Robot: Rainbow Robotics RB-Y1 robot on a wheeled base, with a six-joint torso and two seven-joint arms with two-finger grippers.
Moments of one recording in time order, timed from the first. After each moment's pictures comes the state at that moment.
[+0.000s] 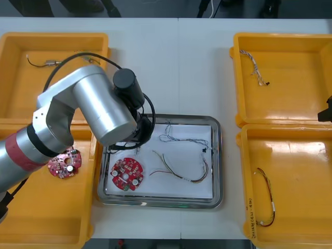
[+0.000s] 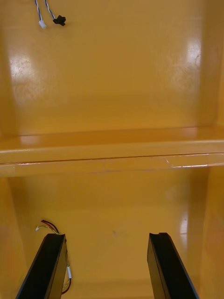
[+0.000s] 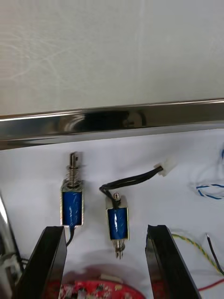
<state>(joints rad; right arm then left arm) -0.28 -0.90 -0.24 -2.14 -0.91 1.85 1.12 -0.70 0.57 -0.69 -1.90 0.56 1.63 -0.65</state>
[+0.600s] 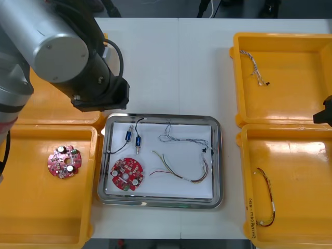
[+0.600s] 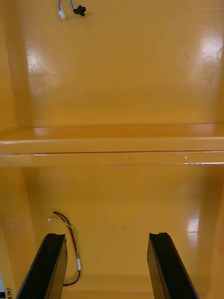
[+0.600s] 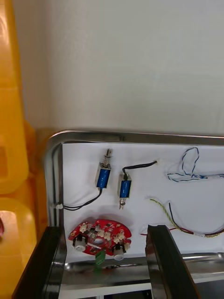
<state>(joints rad) -0.28 -0.90 -0.24 -2.14 -0.97 1.85 1.12 -0.79 0.61 -0.34 -1.97 0.81 1.91 -0.65</state>
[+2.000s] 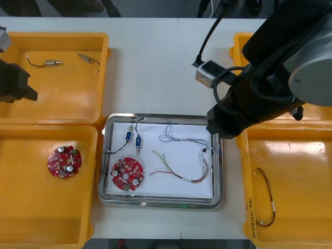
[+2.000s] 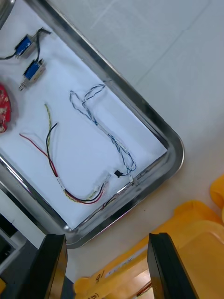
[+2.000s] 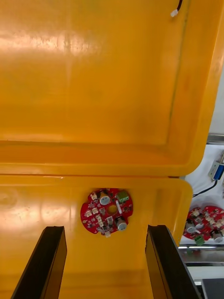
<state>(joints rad) -0.82 -0.74 0.45 -2.18 -1.07 1.83 1.21 -0.50 0.92 0.14 -2.01 1.01 1.91 -1.03</state>
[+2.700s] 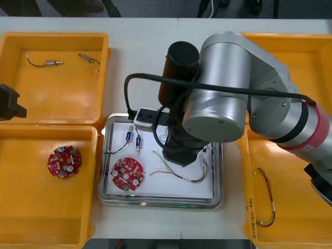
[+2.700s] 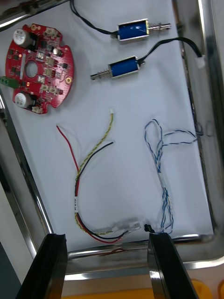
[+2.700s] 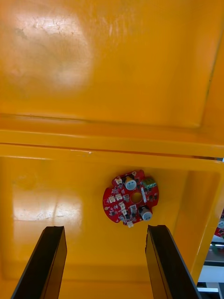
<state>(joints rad) -0.93 -0.47 0.76 -2.03 -0.85 1.85 1.53 -0.33 0.89 0.24 -2.13 0.95 1.91 -1.05</state>
